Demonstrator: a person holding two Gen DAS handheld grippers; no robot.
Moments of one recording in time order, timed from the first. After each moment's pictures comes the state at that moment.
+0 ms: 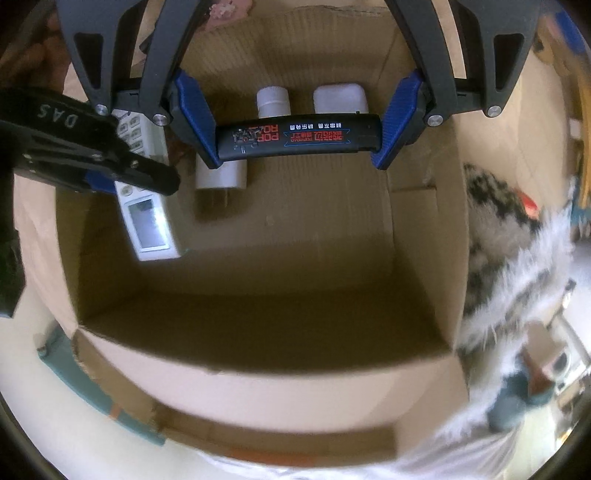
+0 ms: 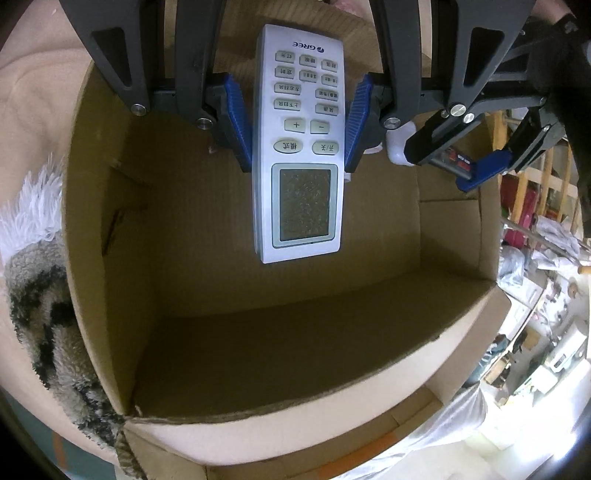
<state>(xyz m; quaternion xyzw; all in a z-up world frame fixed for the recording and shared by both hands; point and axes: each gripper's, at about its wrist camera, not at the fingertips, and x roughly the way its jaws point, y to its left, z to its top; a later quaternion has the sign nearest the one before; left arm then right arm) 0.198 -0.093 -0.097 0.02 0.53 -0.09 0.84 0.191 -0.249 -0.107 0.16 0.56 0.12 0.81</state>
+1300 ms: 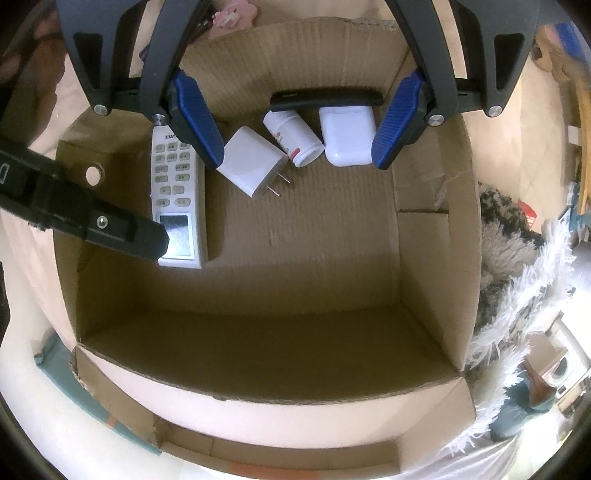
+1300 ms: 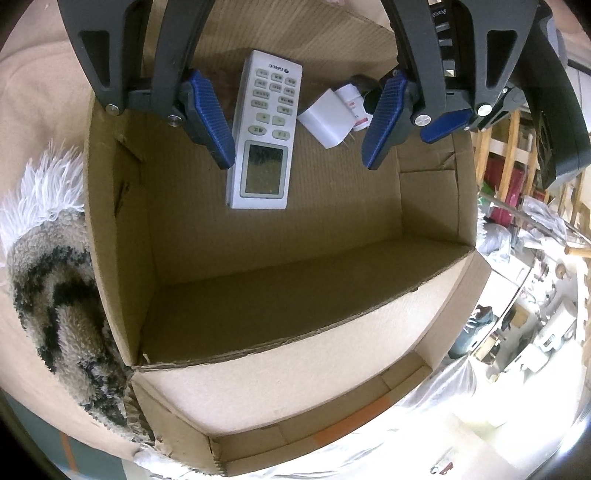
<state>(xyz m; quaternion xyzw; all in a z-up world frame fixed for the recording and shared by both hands) 0.188 -0.105 -0.108 0.02 0.55 -0.09 0.83 0.191 -0.265 -0.091 0.19 0.51 0.13 0.83</state>
